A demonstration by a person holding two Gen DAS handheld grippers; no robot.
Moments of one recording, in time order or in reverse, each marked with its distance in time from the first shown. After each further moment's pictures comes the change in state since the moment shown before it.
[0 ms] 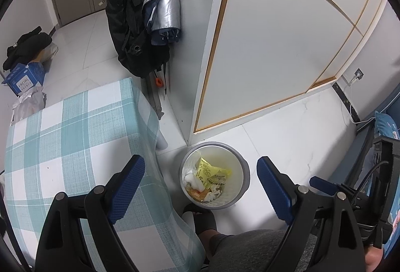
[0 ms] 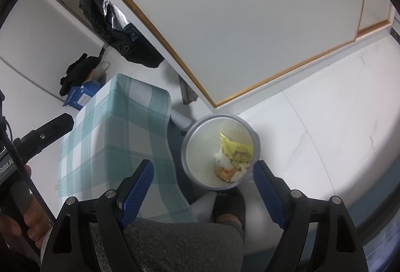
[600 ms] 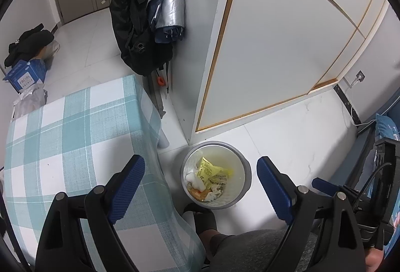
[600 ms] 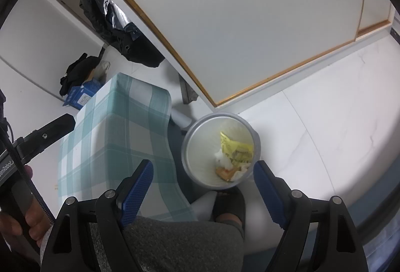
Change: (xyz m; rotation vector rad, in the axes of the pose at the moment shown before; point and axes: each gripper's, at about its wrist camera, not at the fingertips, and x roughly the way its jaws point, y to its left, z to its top) left arm 0.001 0.004 -0.003 -0.014 -0.004 0.004; right arm 0.000 0.000 -0.001 -0.003 0.001 -0.002
